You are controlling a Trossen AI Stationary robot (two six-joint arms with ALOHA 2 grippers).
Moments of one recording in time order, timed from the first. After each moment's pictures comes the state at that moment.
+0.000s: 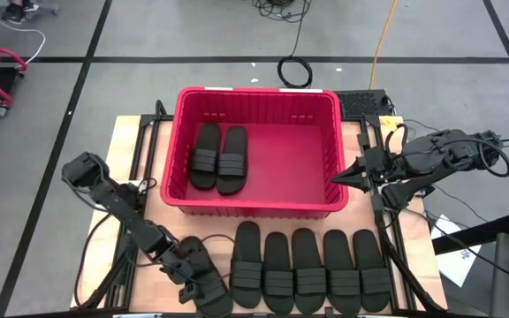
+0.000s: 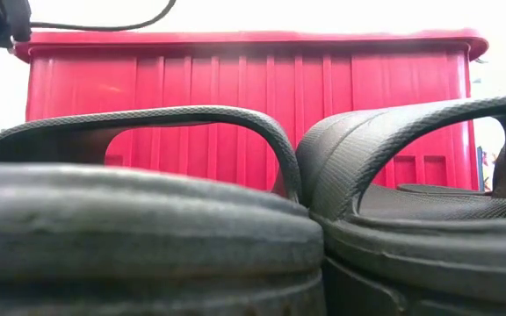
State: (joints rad) left arm -0.77 1.60 0.76 0.05 0.07 -1.15; right arm 0.37 1.01 1.48 -0.87 0.26 0.20
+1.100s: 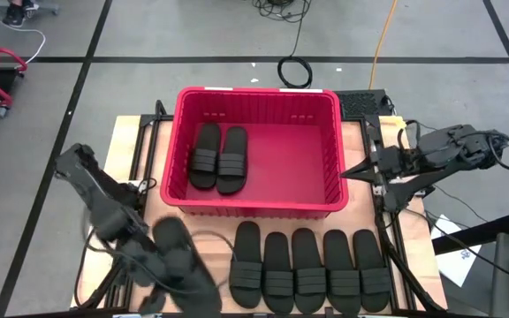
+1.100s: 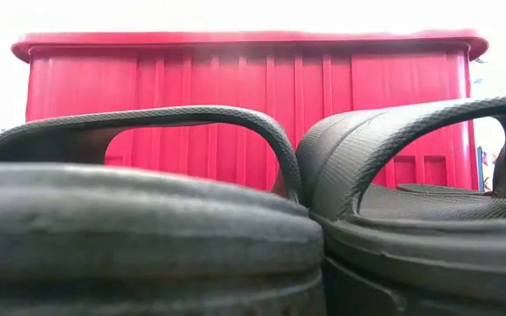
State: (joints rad) left arm -0.78 1.46 1.56 -0.84 0.04 -0.83; right arm 0.37 0.94 1.48 -0.90 0.26 0.00
